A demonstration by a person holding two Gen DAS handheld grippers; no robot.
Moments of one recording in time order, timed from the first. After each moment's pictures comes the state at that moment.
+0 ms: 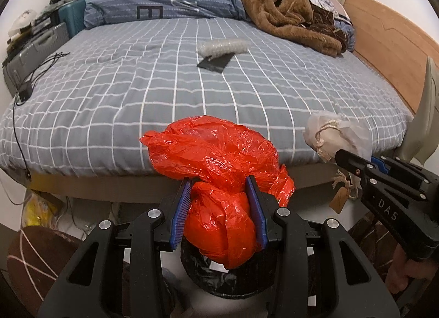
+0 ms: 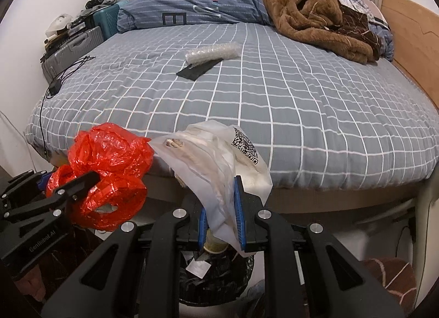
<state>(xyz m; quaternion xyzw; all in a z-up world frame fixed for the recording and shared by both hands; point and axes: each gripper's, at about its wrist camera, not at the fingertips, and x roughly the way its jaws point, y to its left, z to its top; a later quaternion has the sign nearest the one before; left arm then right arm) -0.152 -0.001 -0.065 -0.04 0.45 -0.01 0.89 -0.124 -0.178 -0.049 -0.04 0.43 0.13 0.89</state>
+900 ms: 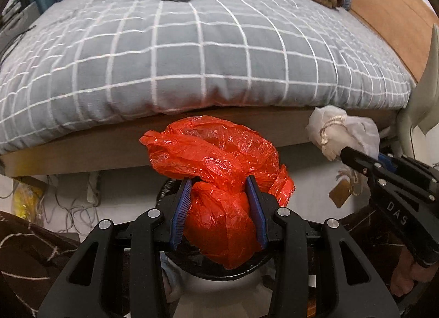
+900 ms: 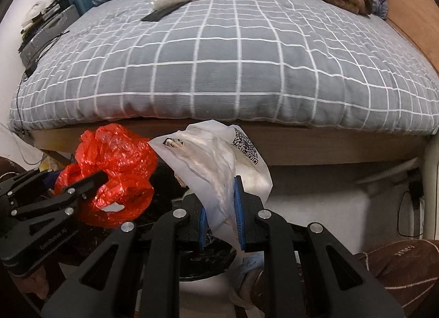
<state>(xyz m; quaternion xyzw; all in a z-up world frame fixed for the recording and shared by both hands) -0.127 -0.048 -0.152 -0.03 0.54 -0.05 0.84 -0.116 -0.223 -0.127 -0.02 0.52 0.09 0.85</state>
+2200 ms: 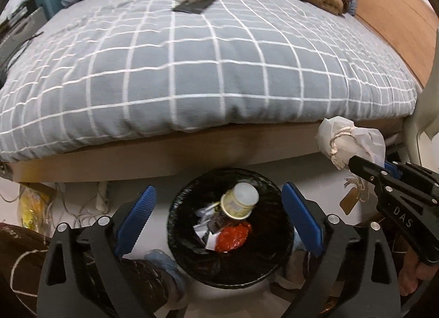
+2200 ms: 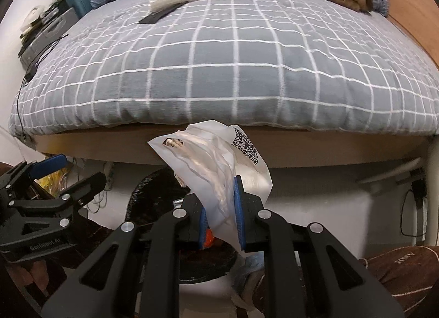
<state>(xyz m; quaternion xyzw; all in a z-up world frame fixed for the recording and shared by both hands) -0.124 -0.024 -0.142 -0.02 0.52 -0.03 0.85 -0.108 -0.214 -0.124 -0.02 0.52 0.11 0.85</state>
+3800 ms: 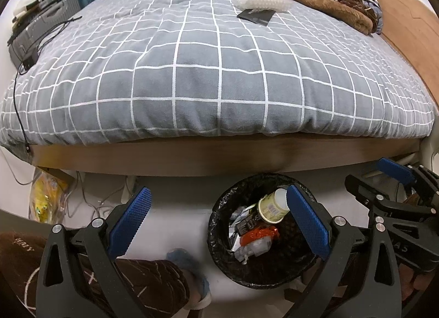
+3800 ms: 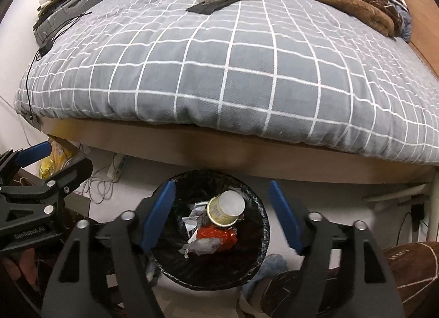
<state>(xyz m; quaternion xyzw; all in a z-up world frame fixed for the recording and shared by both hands) -0.138 0.047 -0.134 -0.04 0.51 0.03 0.86 -0.111 -0.142 -0.122 -0.07 0.51 0.14 0.85</state>
